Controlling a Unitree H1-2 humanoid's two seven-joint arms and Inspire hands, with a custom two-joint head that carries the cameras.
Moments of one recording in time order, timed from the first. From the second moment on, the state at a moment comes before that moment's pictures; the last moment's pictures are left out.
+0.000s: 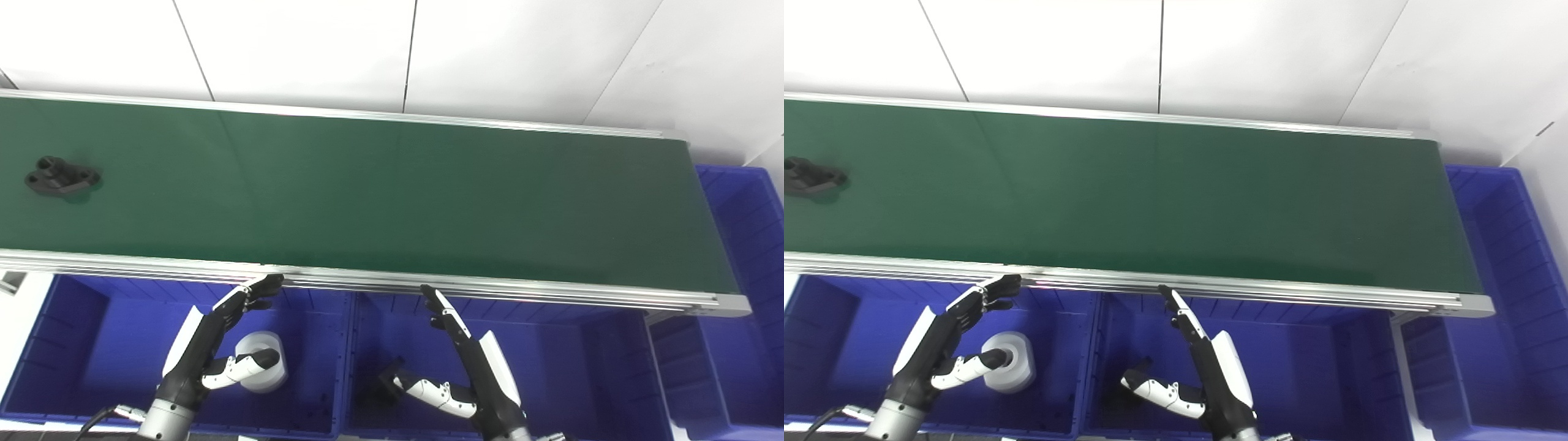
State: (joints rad) left arm 0.38 0.42 -0.41 -0.01 0.07 -0.44 0.16; right arm 0.56 -0.04 0.34 -0.14 -0.44 -0.27 -0.03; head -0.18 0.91
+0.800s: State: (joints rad) left arm 0.28 0.48 -0.73 0.10 0.17 -0.44 0.47; right arm 0.54 -0.10 0.32 0.01 -0.41 -0.39 -0.08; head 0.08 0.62
